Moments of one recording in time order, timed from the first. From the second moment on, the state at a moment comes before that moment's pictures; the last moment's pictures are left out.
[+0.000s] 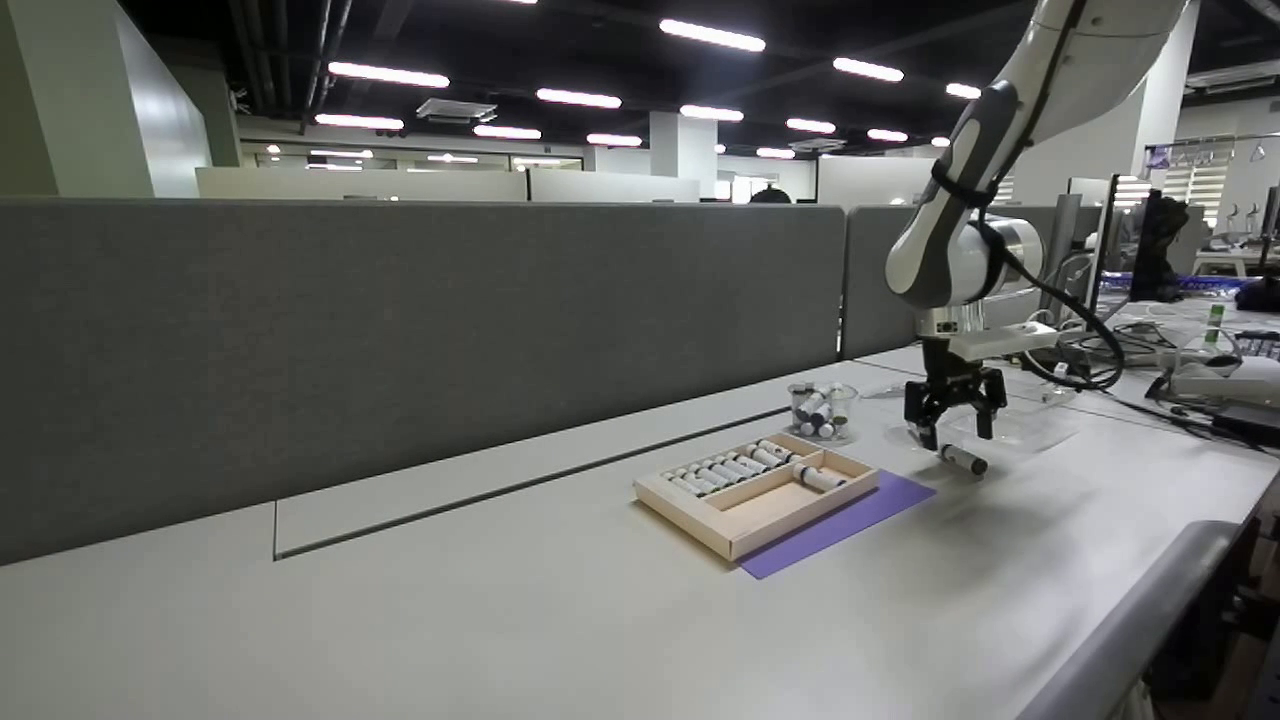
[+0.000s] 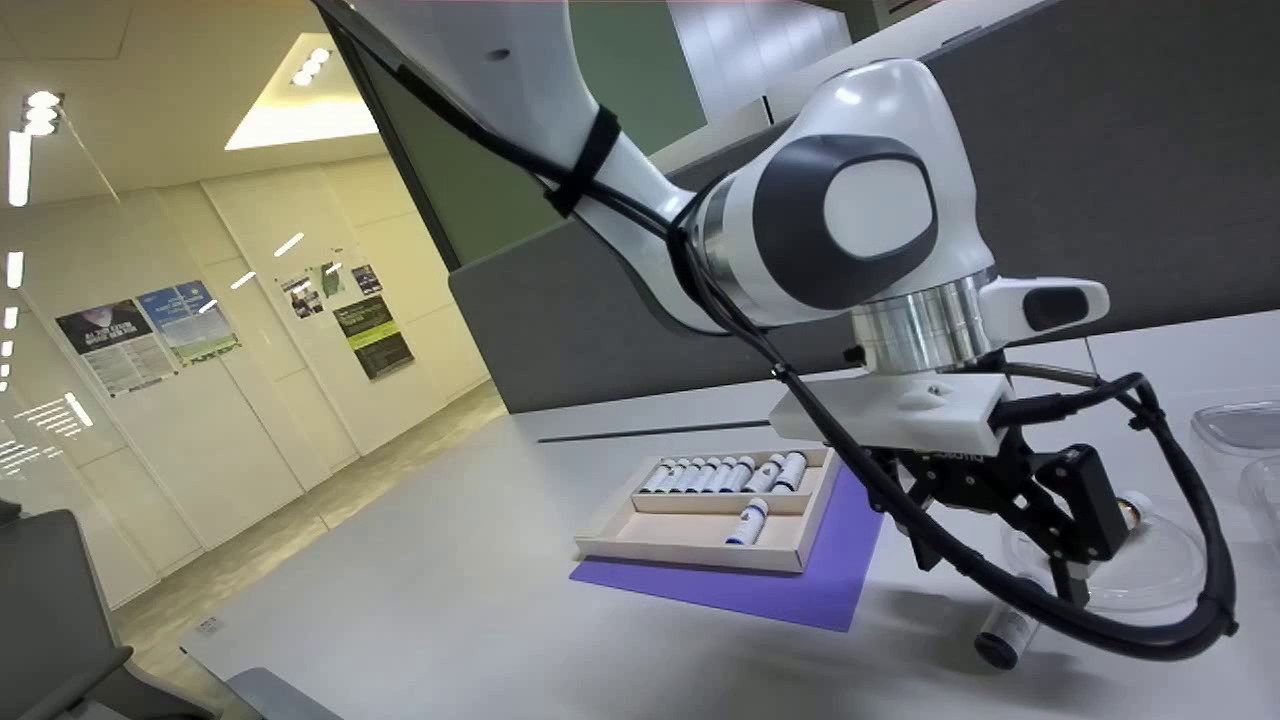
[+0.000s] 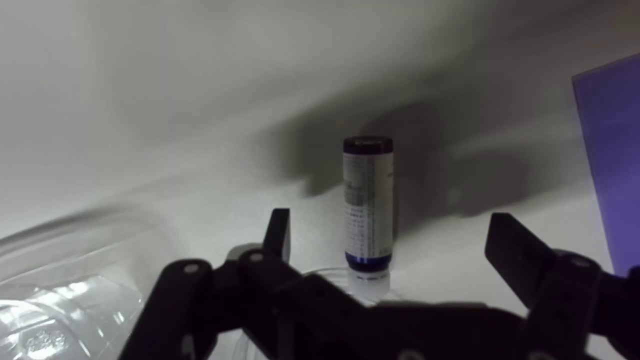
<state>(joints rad) -0.29 0.65 -0.20 -1.98 0.05 2.51 -0.10</state>
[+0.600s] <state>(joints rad) -0.30 0.71 -0.20 -1.94 0.05 2.43 -0.11</state>
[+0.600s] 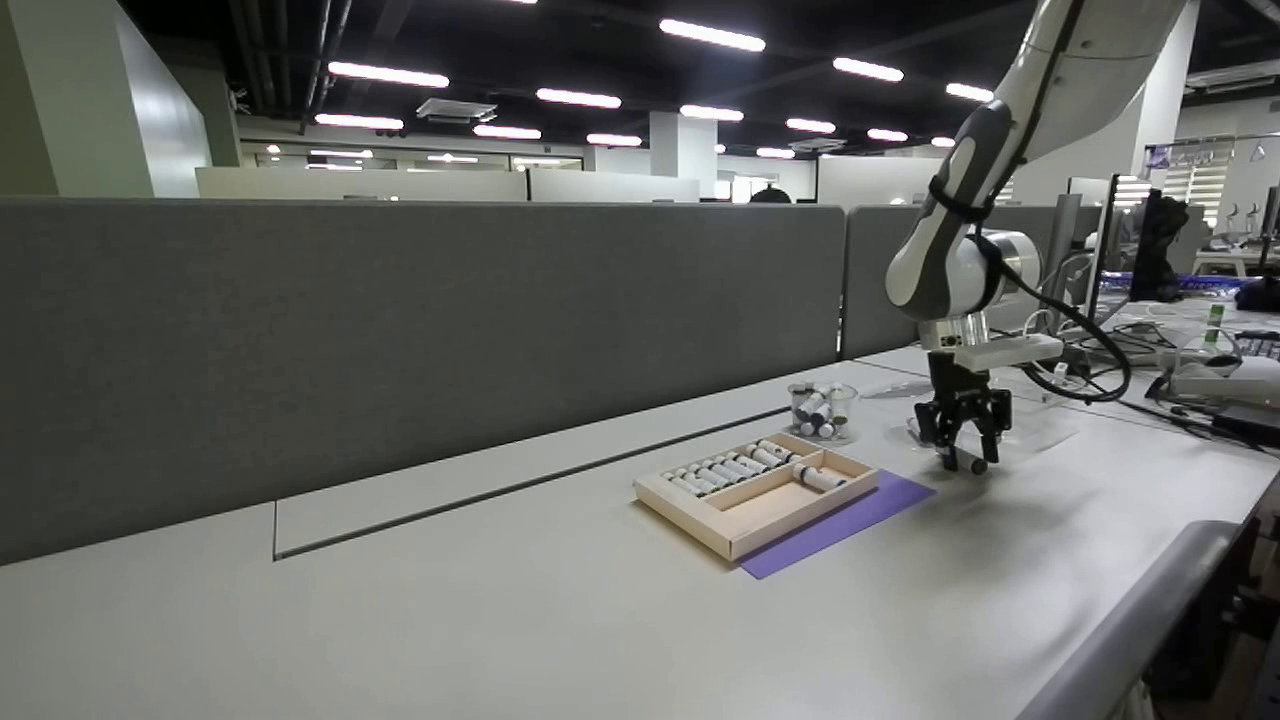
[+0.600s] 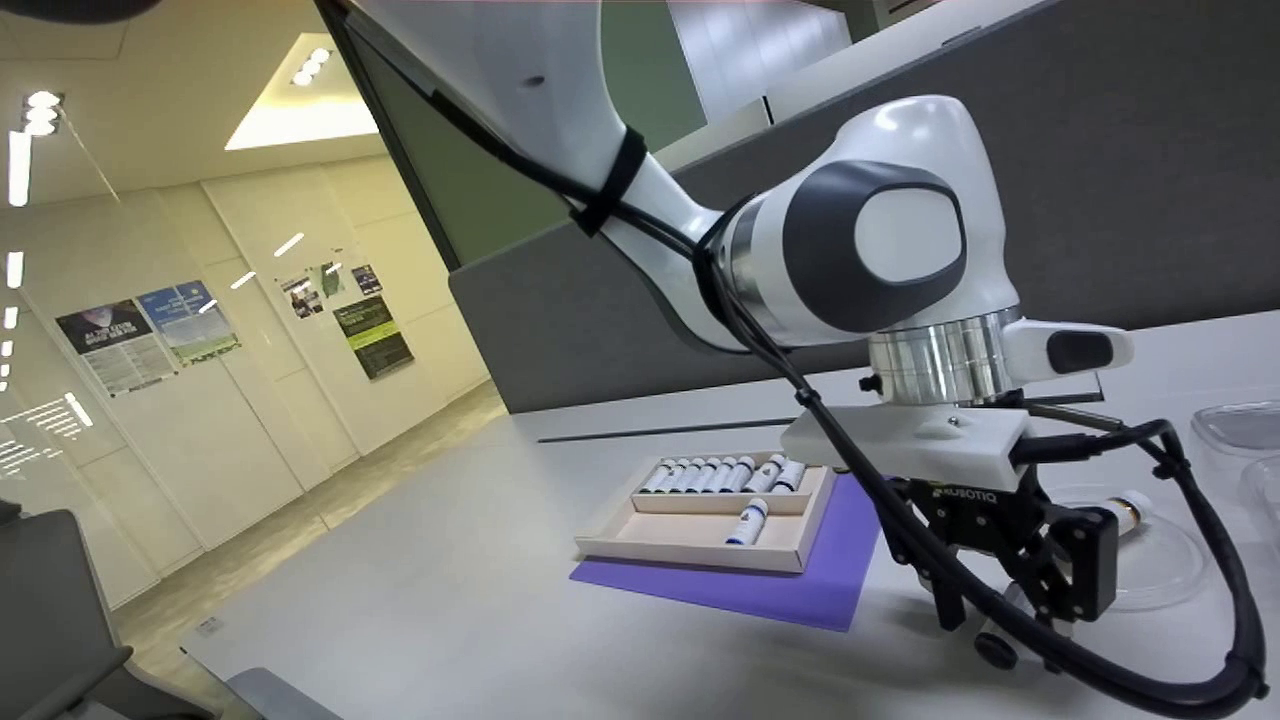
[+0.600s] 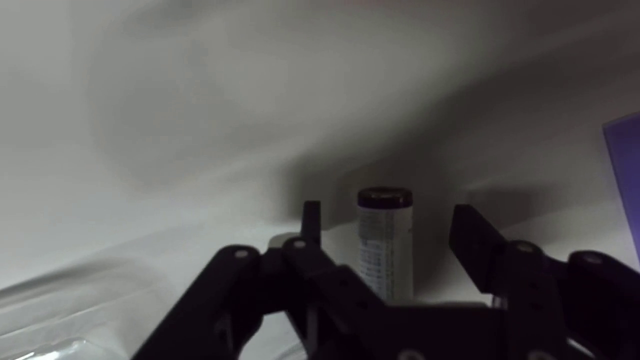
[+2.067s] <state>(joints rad) -0.14 0.57 -0.01 -1.92 0.13 2.24 -0.14</state>
